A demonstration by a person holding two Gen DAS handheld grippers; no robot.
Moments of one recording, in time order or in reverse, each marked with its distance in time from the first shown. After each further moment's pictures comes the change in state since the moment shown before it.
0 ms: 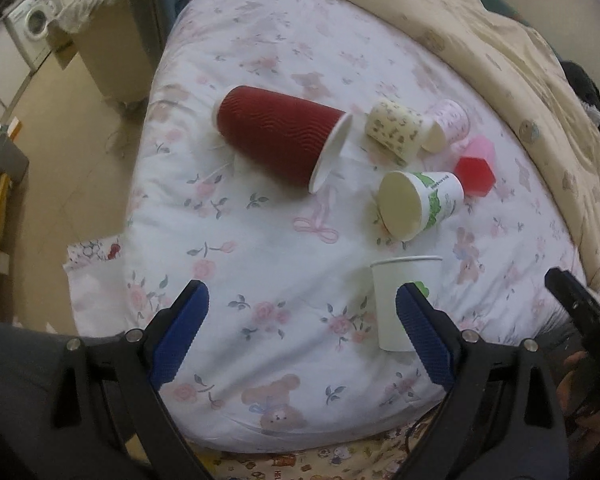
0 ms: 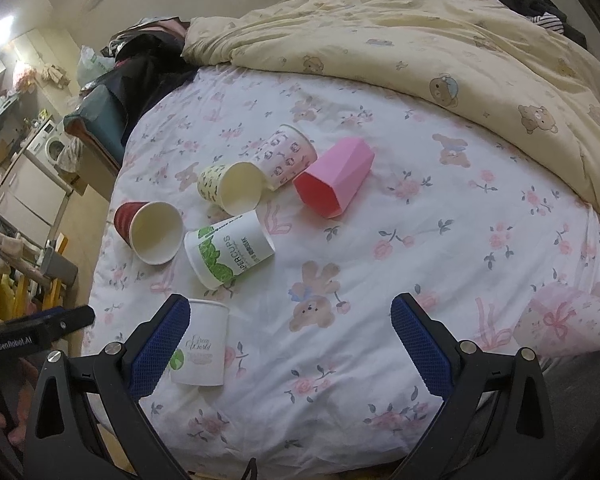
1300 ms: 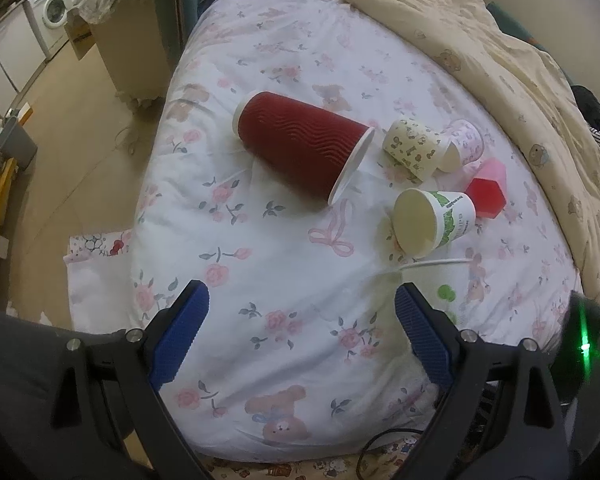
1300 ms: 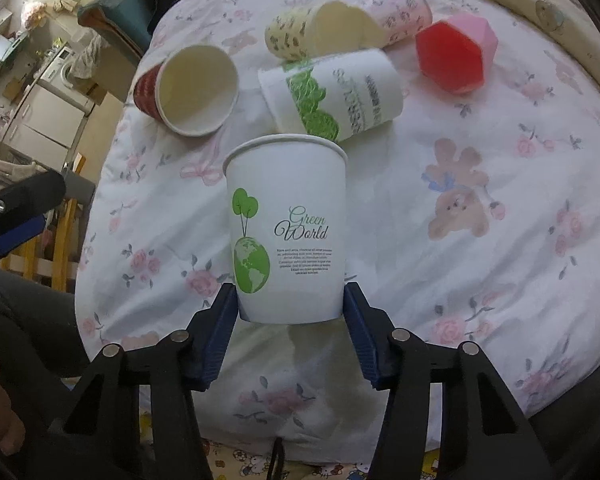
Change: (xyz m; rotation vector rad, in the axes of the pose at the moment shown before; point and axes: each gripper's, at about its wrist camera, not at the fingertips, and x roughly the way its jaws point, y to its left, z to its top) left arm 0.000 0.008 -0.002 -0.049 -0.047 0.017; right arm 0.092 0.069 -0.056 -0.081 0.305 0.098
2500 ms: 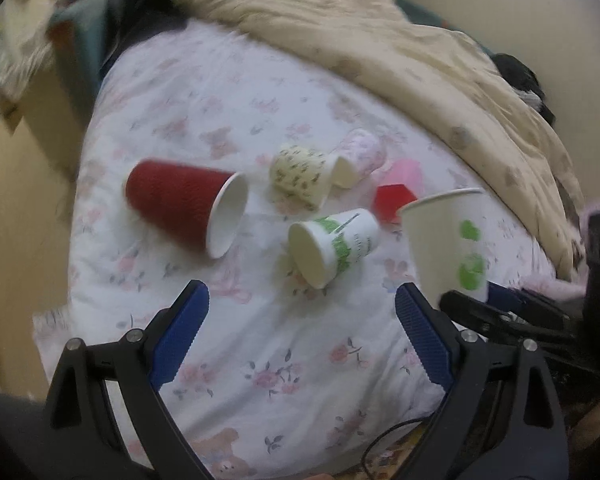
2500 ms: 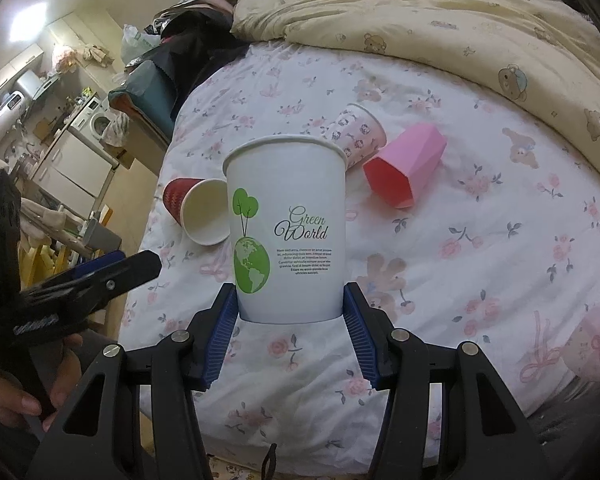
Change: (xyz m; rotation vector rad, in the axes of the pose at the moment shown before) left arm -0.012 -0.076 0.014 0.247 -0.114 -0.183; right arm -0.095 -0.045 0.033 -0.008 -0.224 0.084
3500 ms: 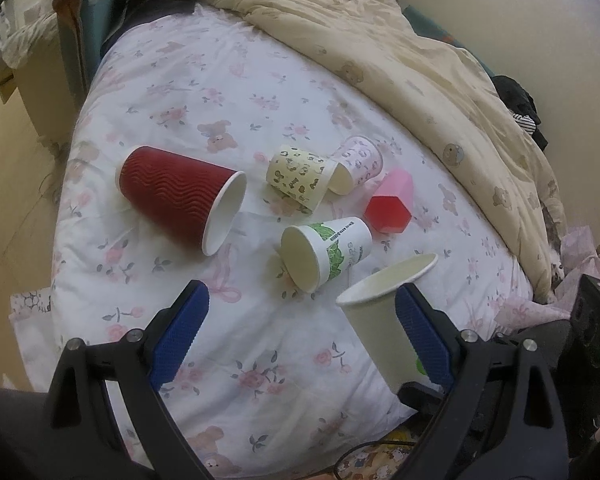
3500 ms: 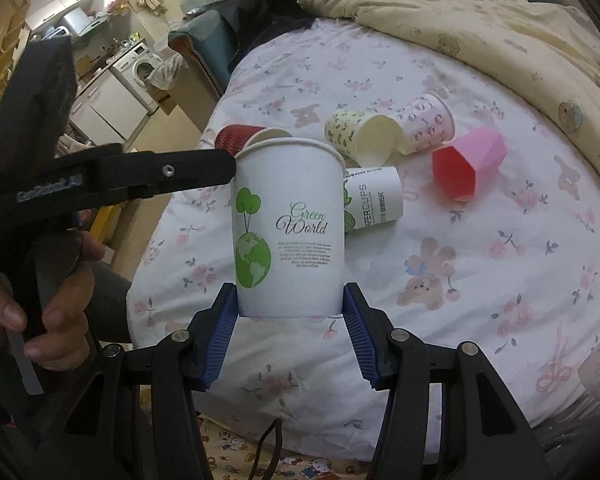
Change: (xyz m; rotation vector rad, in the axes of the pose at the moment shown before) left arm 0.002 0.021 0.007 -0.123 0.028 -0.073; right arm 0.005 0.043 -0.026 -0.215 0.073 0.071
